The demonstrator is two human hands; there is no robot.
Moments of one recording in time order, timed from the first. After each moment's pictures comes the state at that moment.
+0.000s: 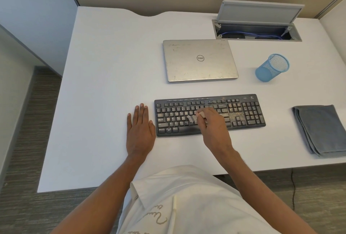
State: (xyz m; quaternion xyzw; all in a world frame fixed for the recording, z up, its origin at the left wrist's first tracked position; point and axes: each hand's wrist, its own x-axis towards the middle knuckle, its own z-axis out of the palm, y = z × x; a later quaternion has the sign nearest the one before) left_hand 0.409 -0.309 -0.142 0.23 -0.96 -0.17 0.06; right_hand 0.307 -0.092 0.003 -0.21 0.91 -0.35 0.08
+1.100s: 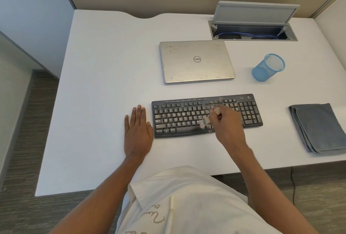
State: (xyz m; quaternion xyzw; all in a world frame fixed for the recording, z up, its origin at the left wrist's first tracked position) left_hand 0.409 -0.309 -0.140 0.23 -0.96 -0.16 0.05; right_hand 0.286 -0.067 0.028 -0.09 0.93 -0.35 0.10
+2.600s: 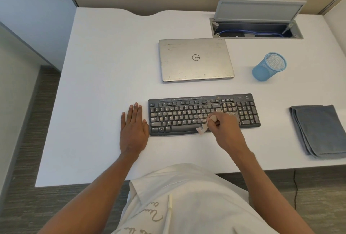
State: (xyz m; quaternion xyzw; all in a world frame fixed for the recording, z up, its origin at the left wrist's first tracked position) left_hand 0.408 -0.307 -0.140 0.24 -0.96 -0.15 0.06; right_hand 0.274 -0.029 0.007 -0.14 0.91 -0.33 0.18
